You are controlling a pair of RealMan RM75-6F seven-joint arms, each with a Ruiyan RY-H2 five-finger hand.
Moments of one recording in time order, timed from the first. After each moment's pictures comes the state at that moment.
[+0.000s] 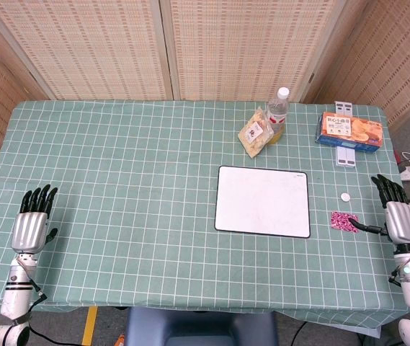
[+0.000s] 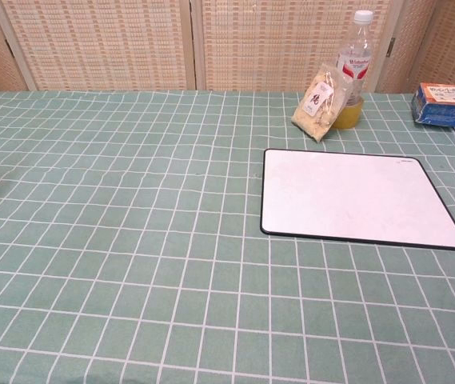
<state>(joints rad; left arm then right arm) -0.33 -1.67 -0.14 -0.79 1.40 1.34 -0.07 0.29 -1.58 0.11 -0.62 -1.44 1.25 0.67</state>
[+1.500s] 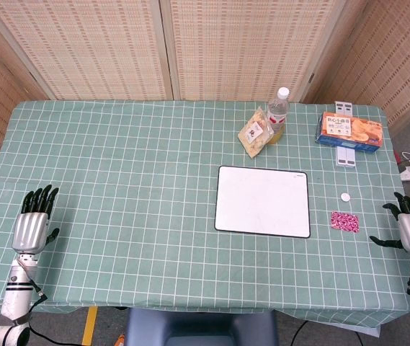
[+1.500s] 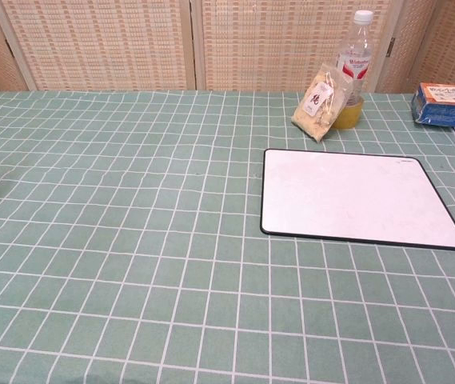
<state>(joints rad) -0.33 -1.66 -0.14 -0.82 1.40 1.34 -0.10 0.25 -1.41 0.09 -0.83 -1.35 1.02 0.25</state>
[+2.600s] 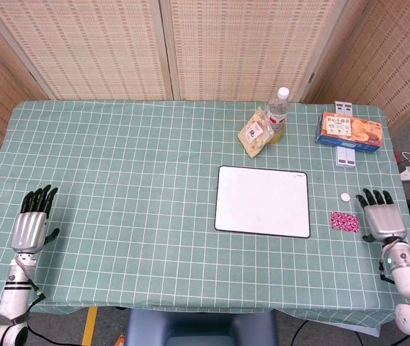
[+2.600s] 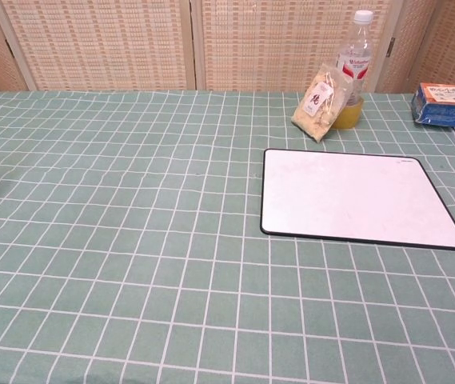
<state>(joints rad) -0.33 -1.65 -0.14 -0.82 1.40 1.32 -0.14 0.38 -1.35 0.10 -1.06 -1.19 0.84 -0.25</state>
